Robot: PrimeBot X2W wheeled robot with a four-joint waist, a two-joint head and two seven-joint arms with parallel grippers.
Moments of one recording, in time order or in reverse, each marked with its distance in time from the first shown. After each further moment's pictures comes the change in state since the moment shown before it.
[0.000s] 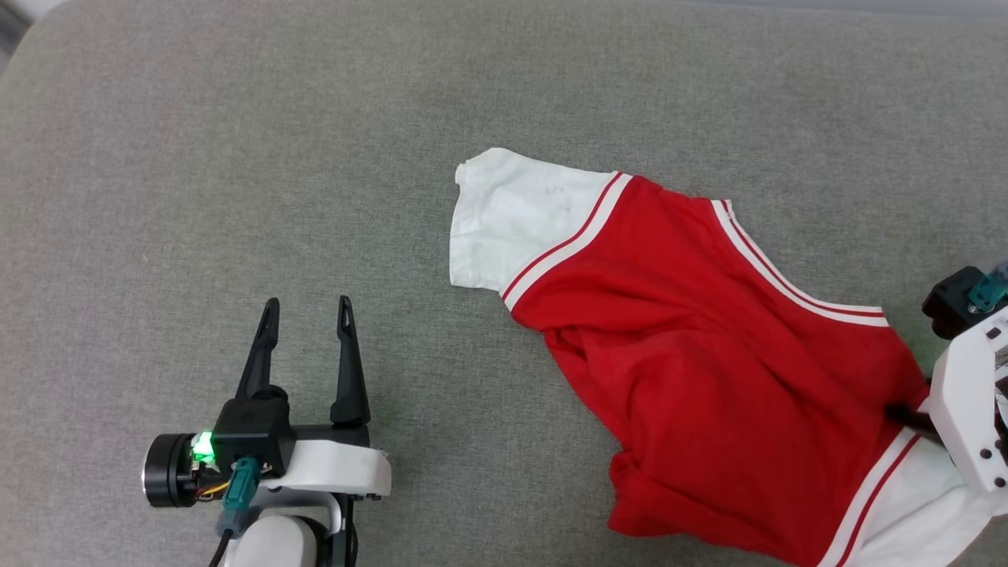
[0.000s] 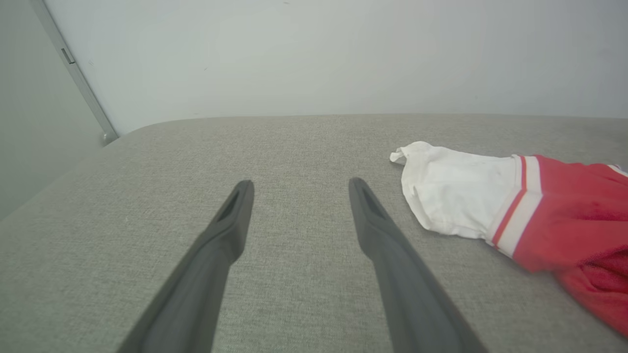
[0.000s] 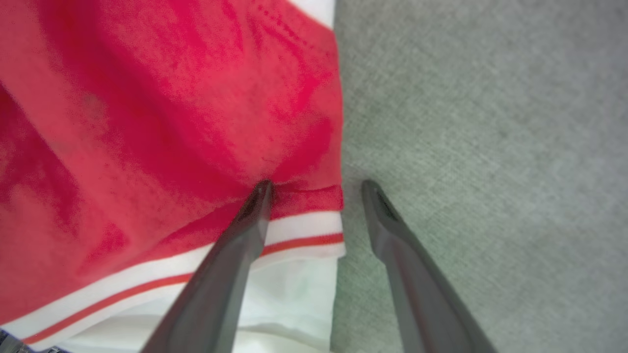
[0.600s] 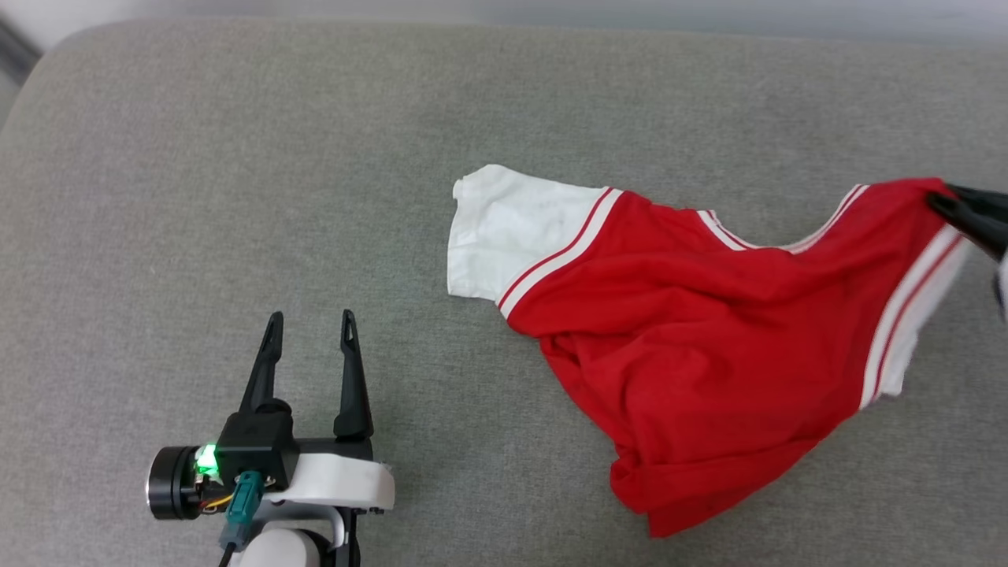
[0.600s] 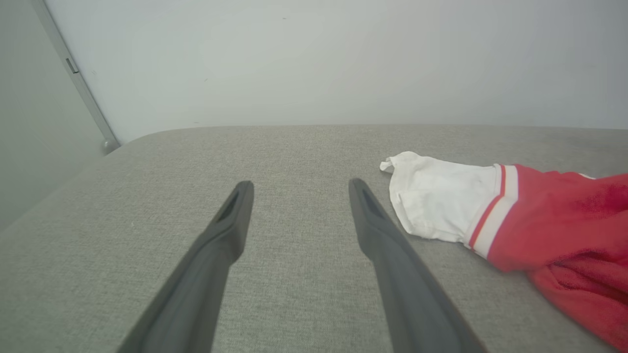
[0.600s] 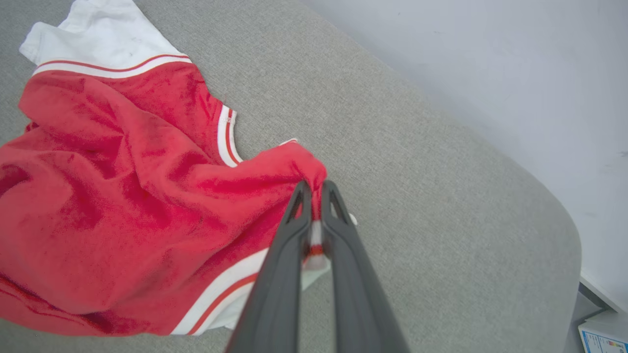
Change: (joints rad) left arm 0.039 0.000 -0.004 -0.012 -0.005 0.012 0.000; right arm -0.155 -0.095 -0.132 -0.185 -0.001 0.001 -0.238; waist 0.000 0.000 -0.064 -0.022
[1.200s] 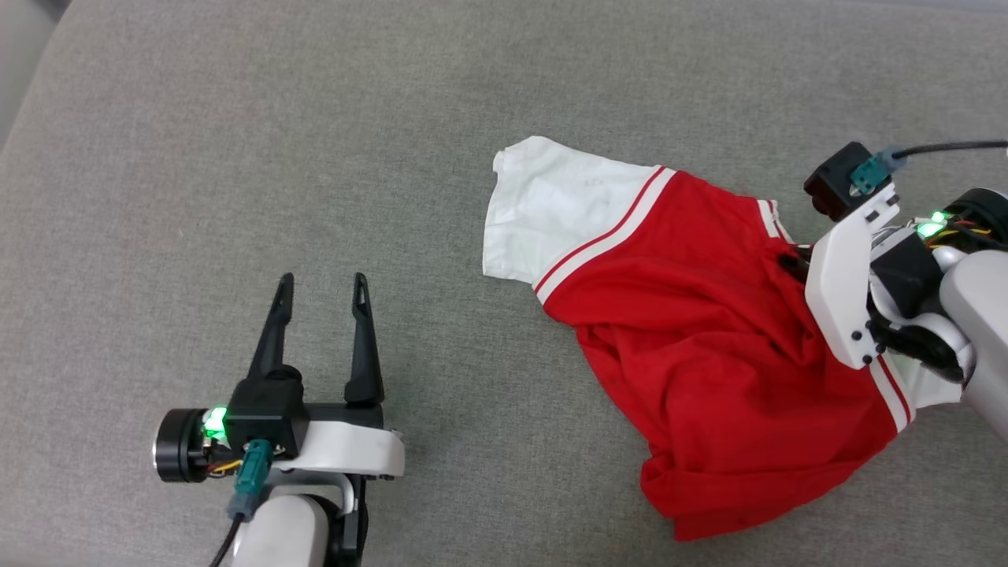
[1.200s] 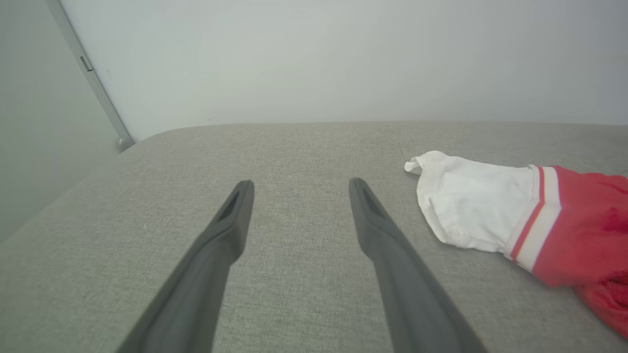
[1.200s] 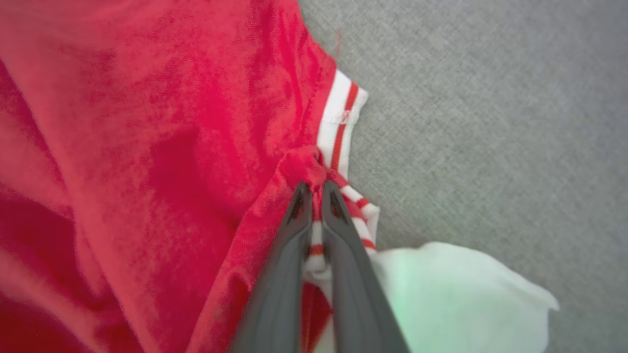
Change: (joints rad) left arm -0.075 0.000 -0.039 0.010 -0.010 0.009 0.000; right arm -0.219 0.349 0.336 0.446 -0.066 0.000 0.020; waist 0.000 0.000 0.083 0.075
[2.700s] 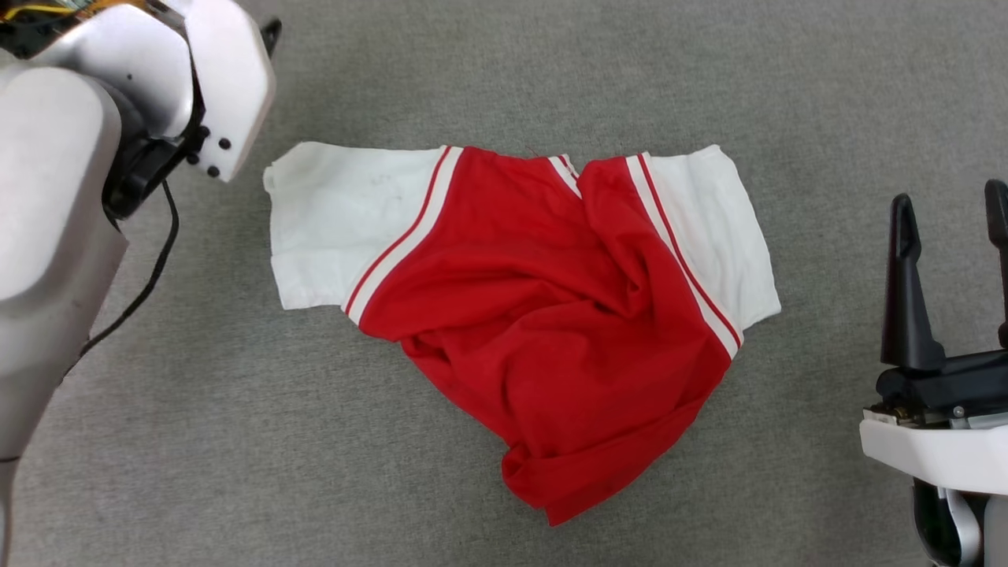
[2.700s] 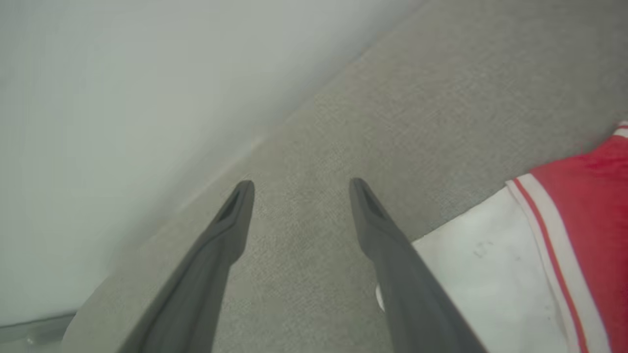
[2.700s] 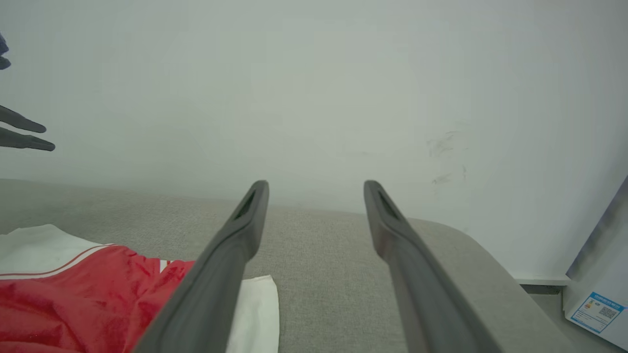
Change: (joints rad) left arm -0.950 0.536 -0.467 0.297 -0.355 -0.270 0.846; right arm 0.765 0.547 -0.970 -0.731 -0.690 0.000 -0.796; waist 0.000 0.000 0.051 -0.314
